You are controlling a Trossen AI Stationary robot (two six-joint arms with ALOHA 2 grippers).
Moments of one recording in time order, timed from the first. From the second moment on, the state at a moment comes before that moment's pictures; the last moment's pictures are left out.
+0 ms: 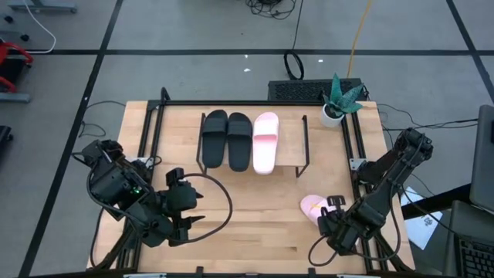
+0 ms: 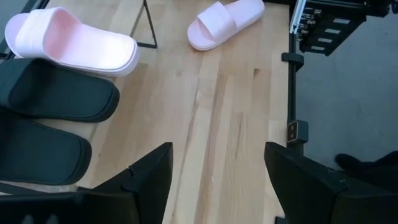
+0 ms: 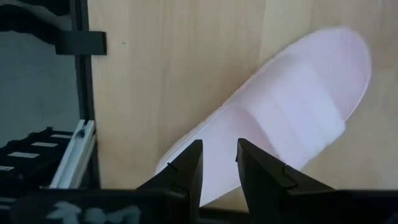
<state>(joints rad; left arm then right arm) -0.73 1.75 2.29 -1.57 -0.49 -0.79 0.87 1.48 1.22 -1.19 -0.01 0.81</state>
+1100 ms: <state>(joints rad) -0.73 1.75 2.29 -1.57 -0.47 -0.78 0.92 1.48 1.12 -1.17 0.13 0.82</state>
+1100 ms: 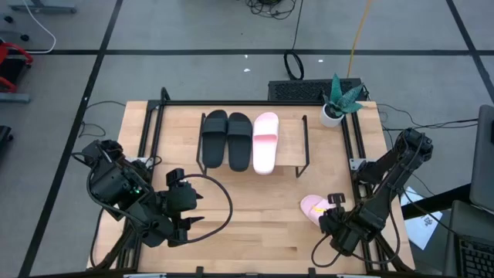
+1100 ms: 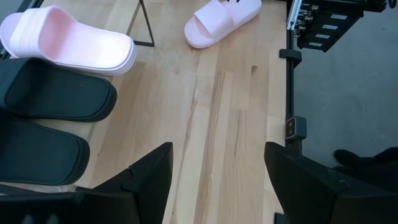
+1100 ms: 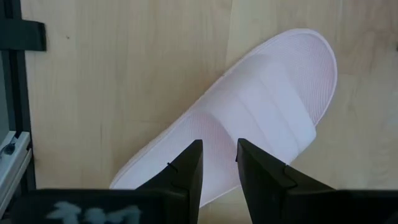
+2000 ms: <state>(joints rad) -0.73 1.75 2.29 -1.57 -0.48 -0.79 0.94 1.48 1.04 -1.09 0.11 0.85</state>
